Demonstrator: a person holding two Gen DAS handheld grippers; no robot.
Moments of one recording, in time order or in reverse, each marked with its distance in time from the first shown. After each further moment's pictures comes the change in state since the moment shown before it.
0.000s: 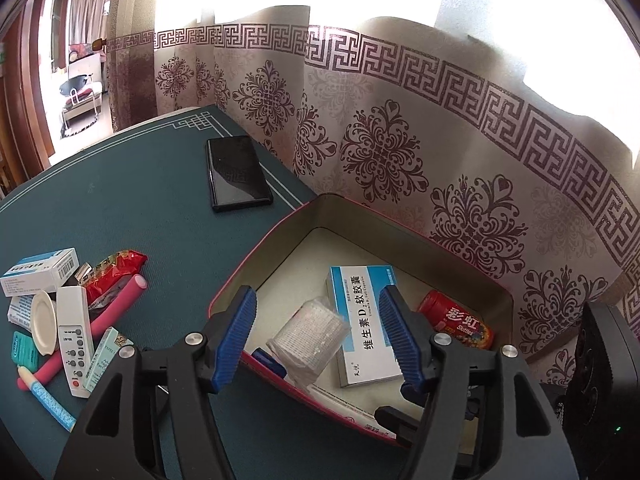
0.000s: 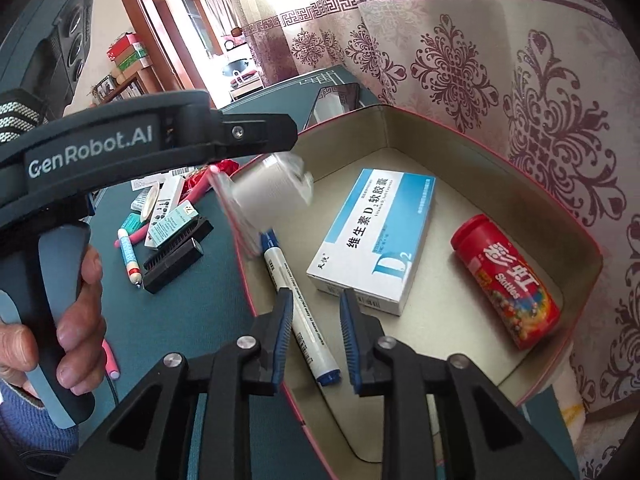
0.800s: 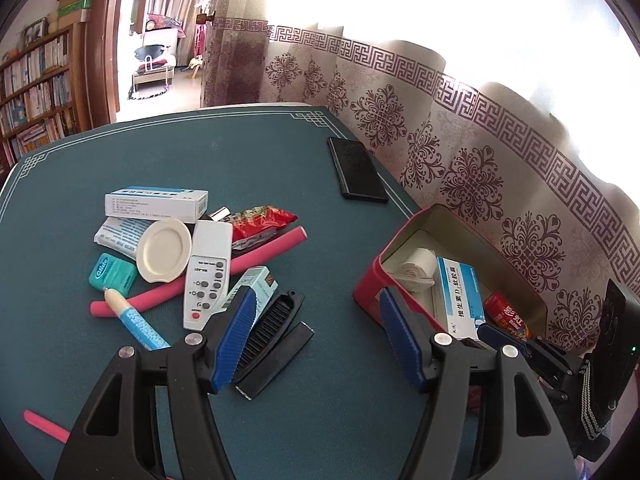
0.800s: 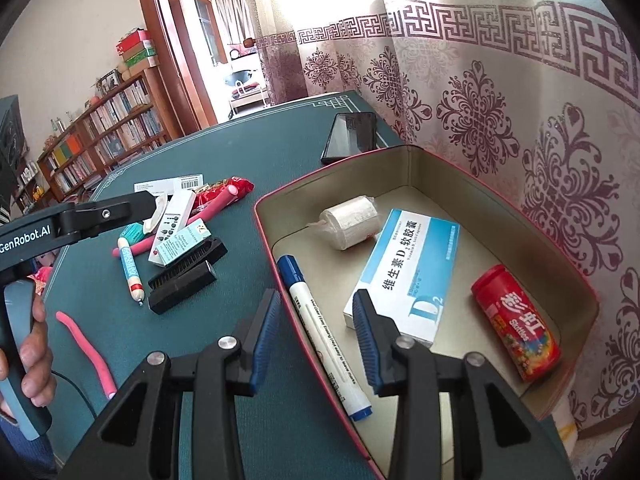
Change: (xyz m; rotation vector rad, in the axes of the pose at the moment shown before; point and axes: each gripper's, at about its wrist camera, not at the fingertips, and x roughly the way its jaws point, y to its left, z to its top) left arm -0.080 0.109 -0.053 -0.236 -0.069 0.150; right arm 0.003 0.044 0.013 -0.088 -0.069 -0.050
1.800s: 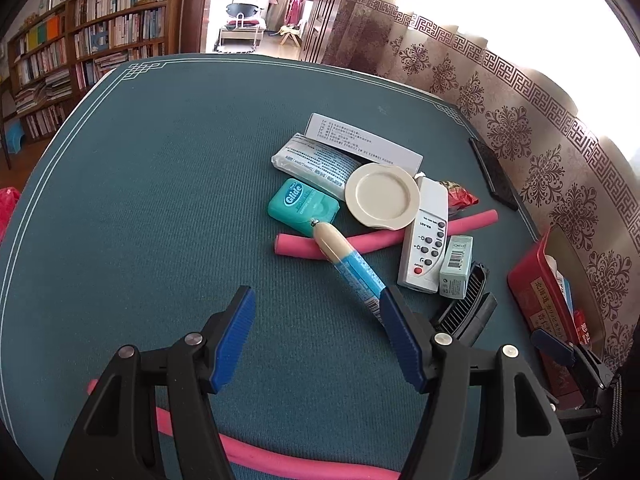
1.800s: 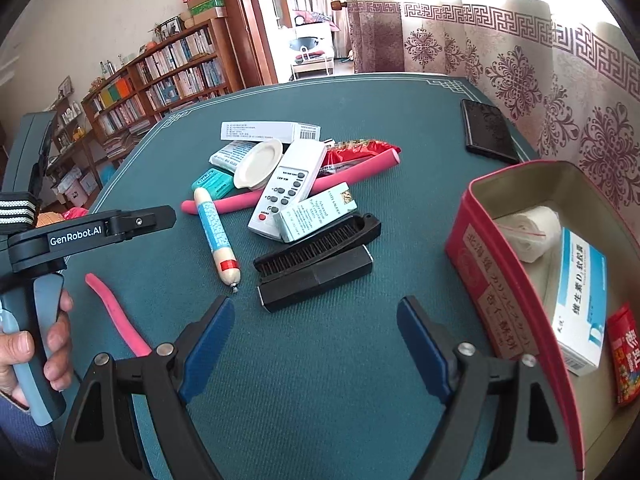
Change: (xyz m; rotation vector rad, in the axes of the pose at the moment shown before) left arm -0.004 0.148 -0.040 -0.239 0.076 0.172; right arm 0.055 0.120 -0.006 -0.167 0.111 0.145
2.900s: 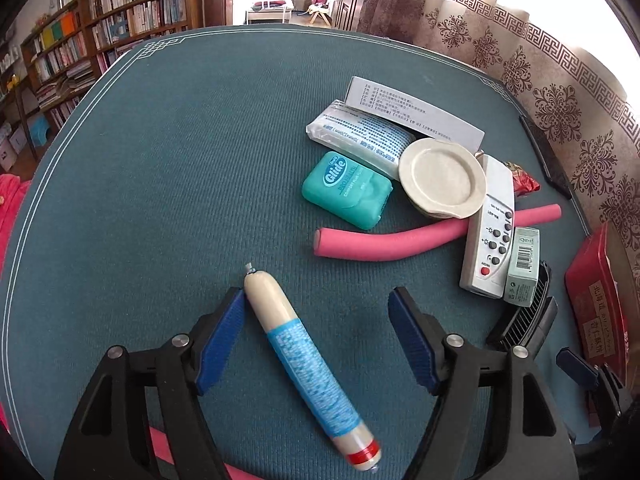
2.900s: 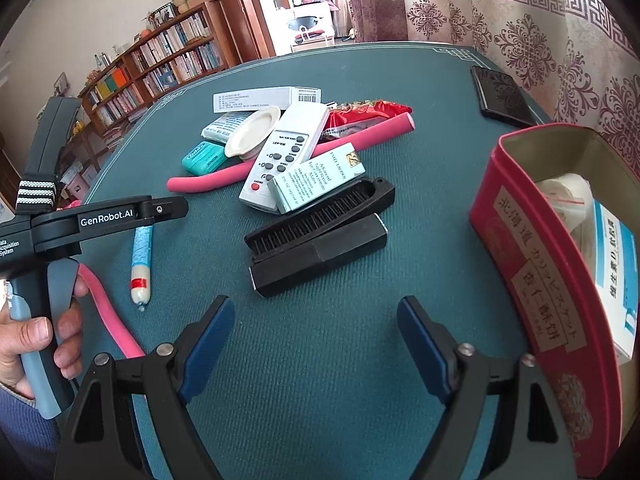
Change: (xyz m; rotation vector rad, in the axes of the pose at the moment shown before) left arm 0.037 0.003 0.002 -0.004 0.080 0.143; right arm 0.027 -0.004 -0.007 0.024 0.073 0.024
